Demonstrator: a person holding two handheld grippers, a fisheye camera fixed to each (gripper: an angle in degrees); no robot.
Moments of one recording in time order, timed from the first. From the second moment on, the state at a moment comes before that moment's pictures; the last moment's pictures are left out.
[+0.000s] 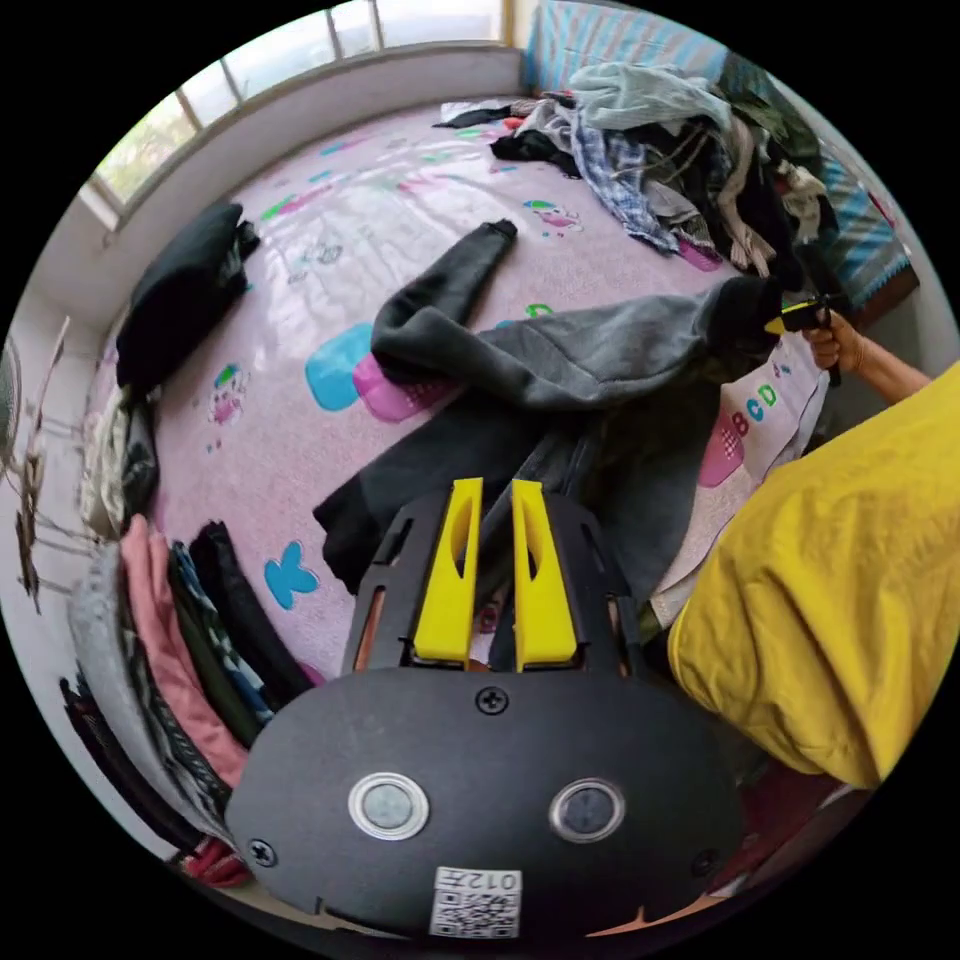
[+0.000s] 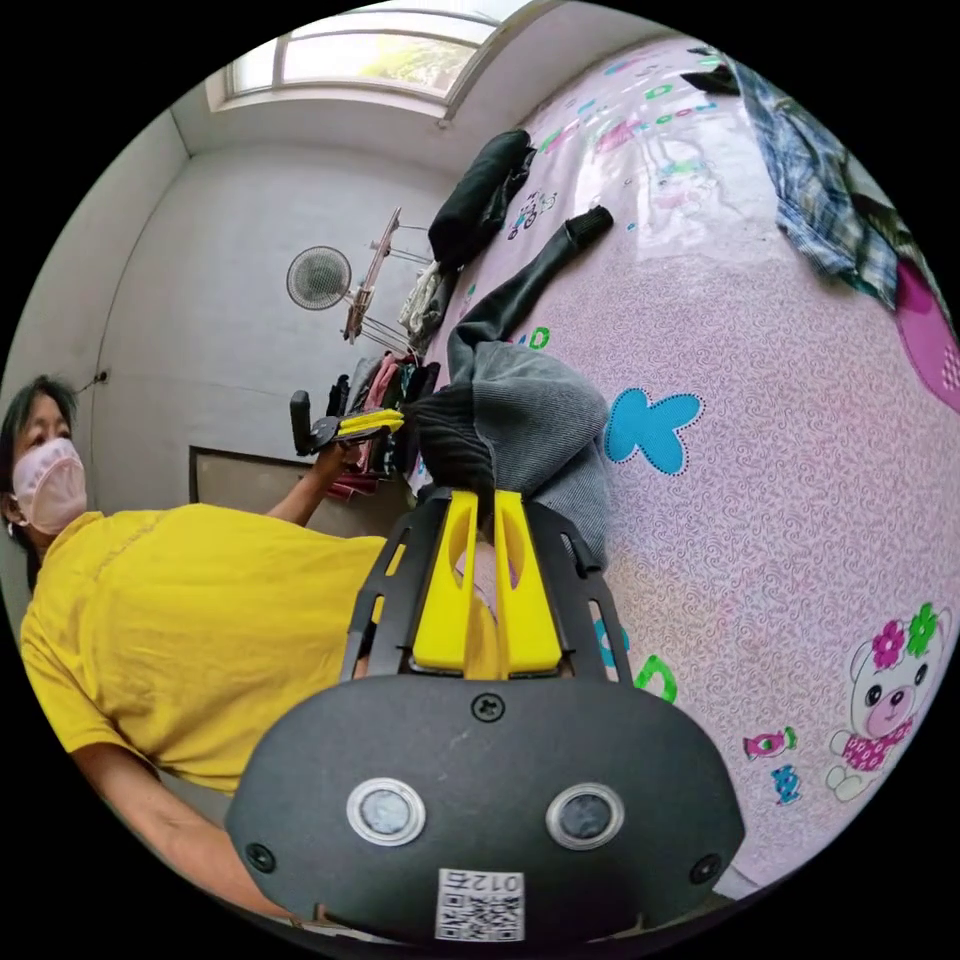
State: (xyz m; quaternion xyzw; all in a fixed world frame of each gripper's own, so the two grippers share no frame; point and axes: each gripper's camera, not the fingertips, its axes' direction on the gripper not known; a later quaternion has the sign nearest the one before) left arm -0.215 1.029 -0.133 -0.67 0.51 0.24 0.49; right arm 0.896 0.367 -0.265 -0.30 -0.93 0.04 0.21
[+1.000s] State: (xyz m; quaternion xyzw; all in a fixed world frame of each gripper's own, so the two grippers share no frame) left arm 0.359 0.941 -0.106 -0.59 0.68 0.27 0.34; right arm 0.880 0.491 -0.444 -0.41 -0.76 0.20 0.46
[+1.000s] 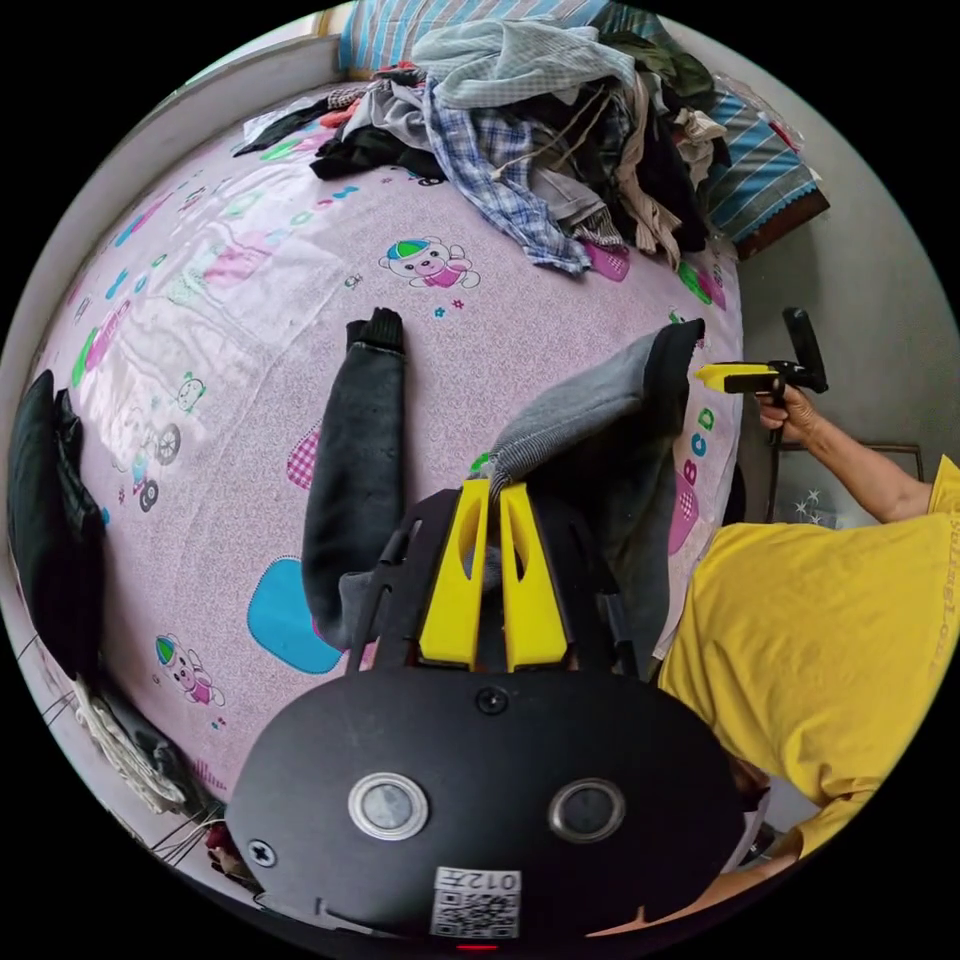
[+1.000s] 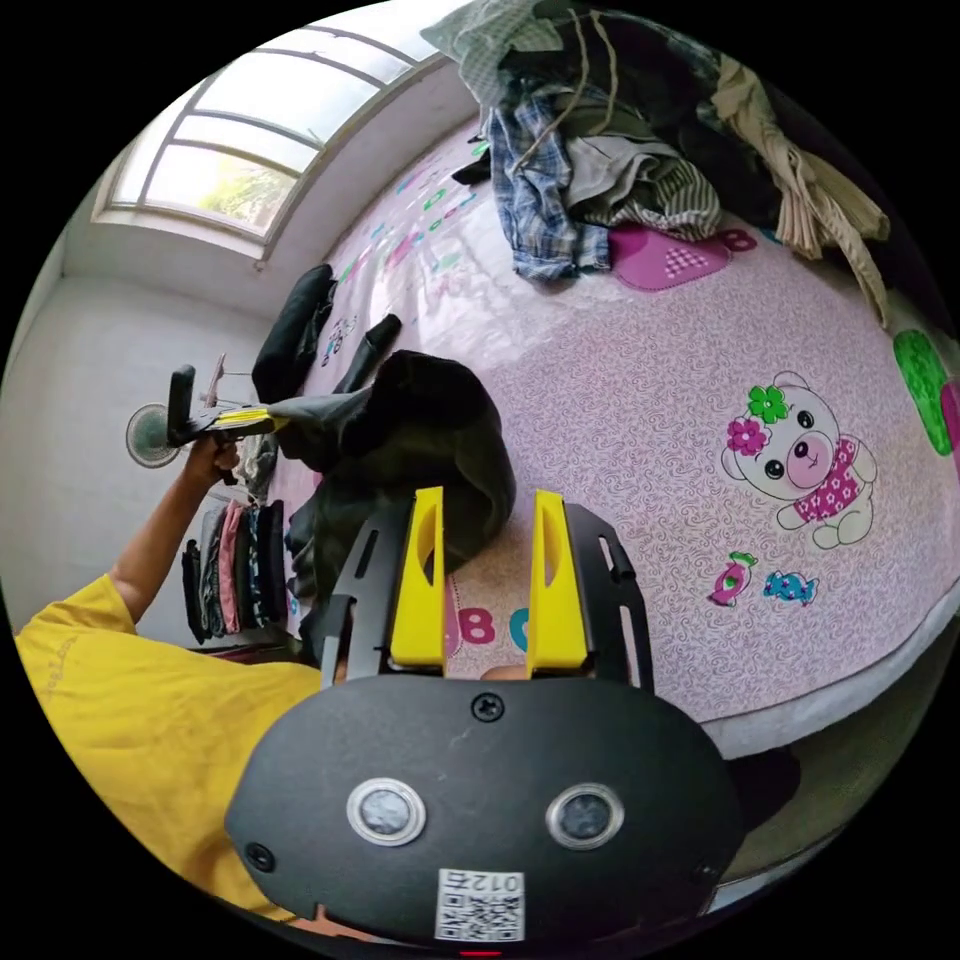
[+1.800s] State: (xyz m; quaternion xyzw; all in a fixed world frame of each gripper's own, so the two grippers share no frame) left arm 0.340 0.438 0.067 -0.51 0.48 0.02 0.71; right arm 1.130 0.315 -0.661 0.05 -0.82 0.21 0.52
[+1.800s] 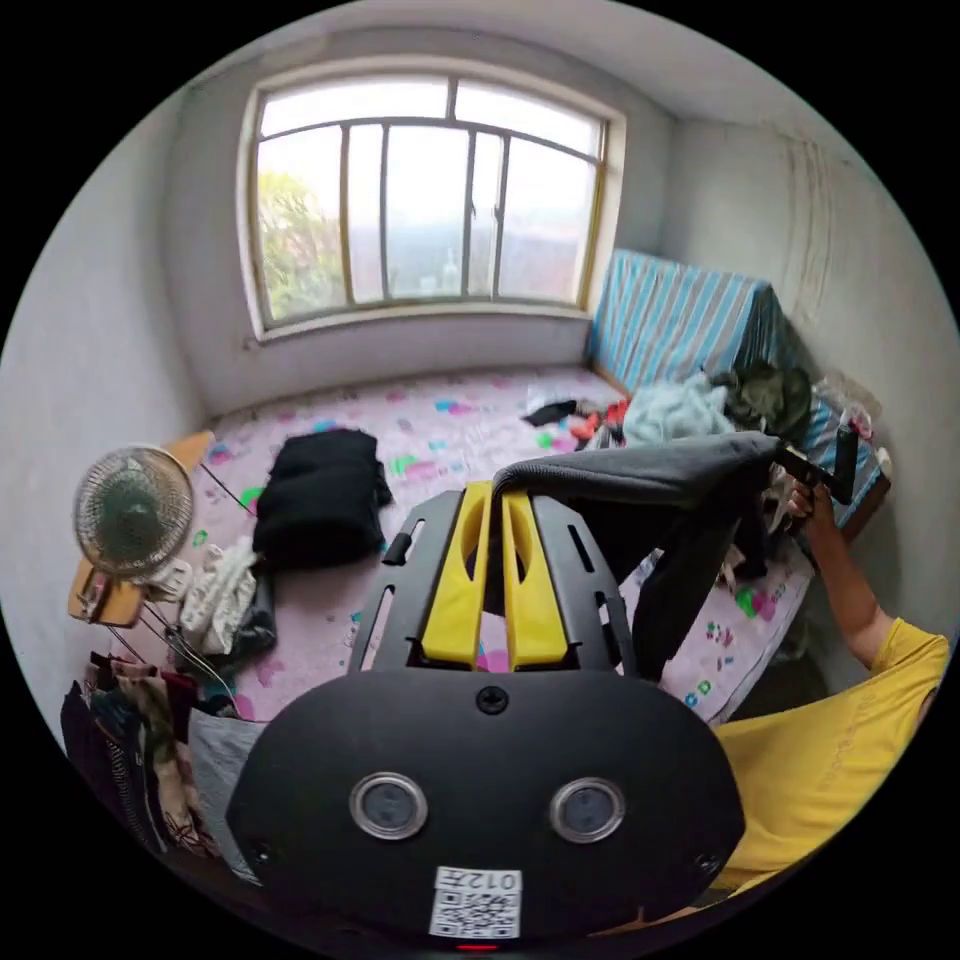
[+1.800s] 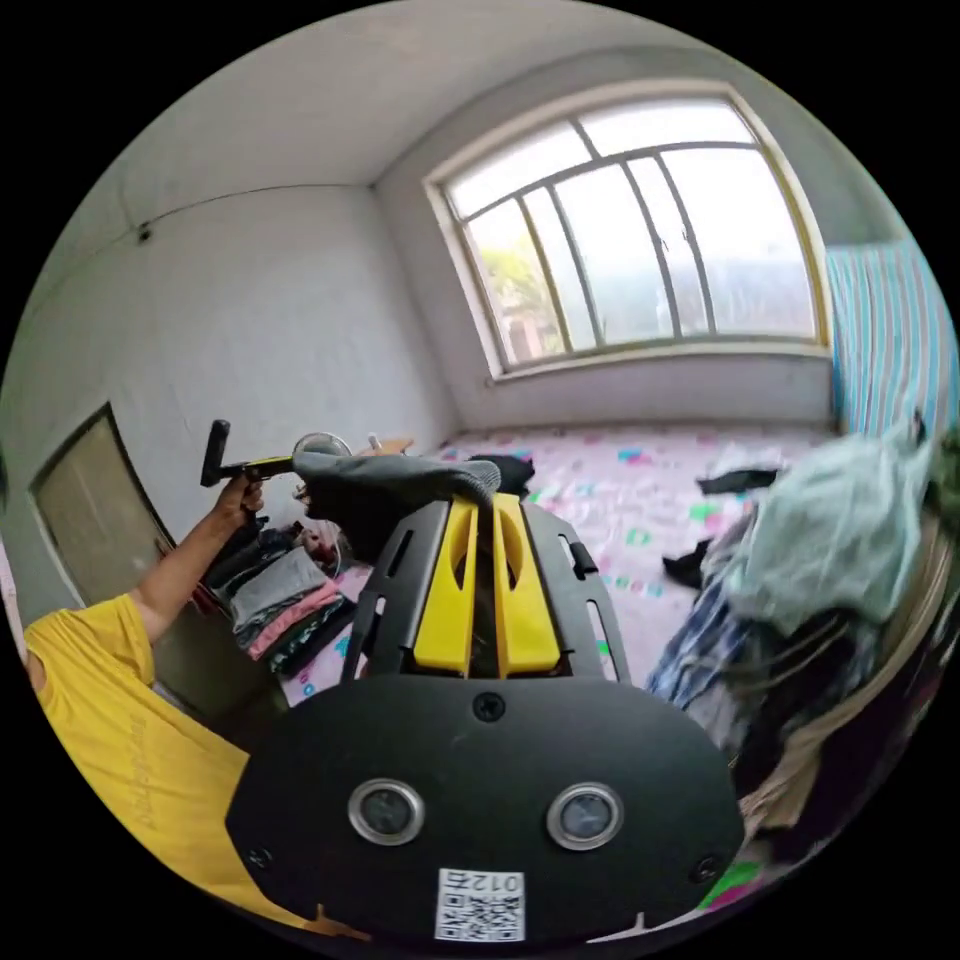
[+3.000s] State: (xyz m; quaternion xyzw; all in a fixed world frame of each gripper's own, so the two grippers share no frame) left arm 0.198 -0.003 -0.221 -0.29 0.47 0.02 0.83; right arm 1.388 0.535 -0.917 0.26 -0.73 0.23 0.59
